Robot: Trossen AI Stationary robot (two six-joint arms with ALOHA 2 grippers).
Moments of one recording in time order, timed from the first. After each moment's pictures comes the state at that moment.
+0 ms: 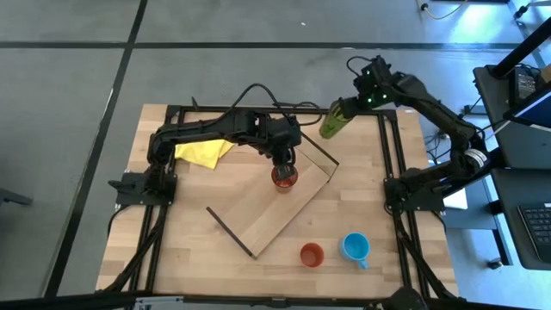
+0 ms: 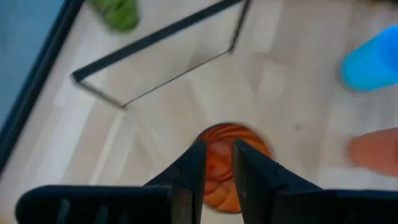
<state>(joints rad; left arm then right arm) 0.08 1.96 2.18 -1.25 -0.12 -0.23 -0.94 1.37 1.28 -0.95 -0.18 0.21</state>
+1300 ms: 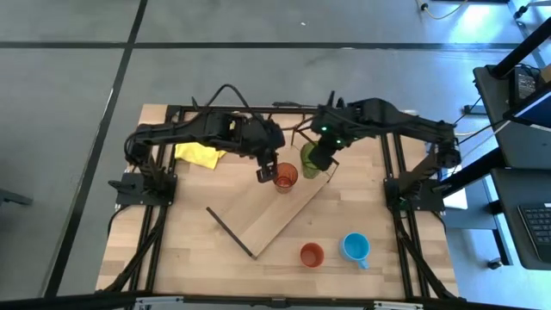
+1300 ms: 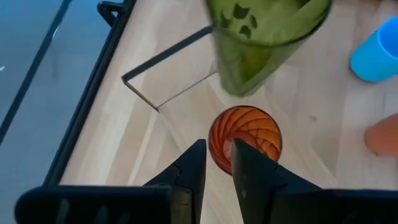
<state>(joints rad) 0.00 1.78 2.08 -1.24 -0.28 -0.19 -0.12 1.63 1.87 -1.43 0.16 0.45</state>
